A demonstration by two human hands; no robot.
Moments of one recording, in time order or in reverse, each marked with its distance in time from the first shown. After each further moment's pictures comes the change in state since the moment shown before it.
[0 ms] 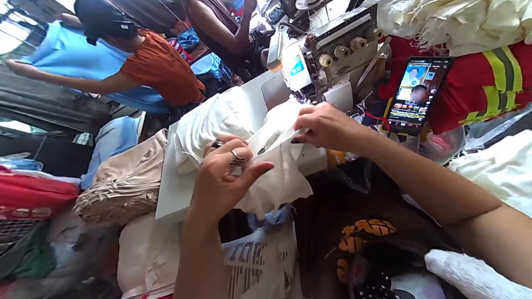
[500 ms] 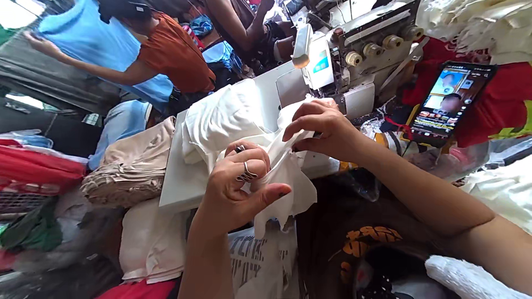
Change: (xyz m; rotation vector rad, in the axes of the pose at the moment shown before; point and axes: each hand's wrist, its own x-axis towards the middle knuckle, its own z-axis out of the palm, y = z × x) left_hand -0.001 0.008 -0.004 -0.309 -0.009 0.133; right_hand 0.027 -0.019 0.014 0.221 0.215 -0.153
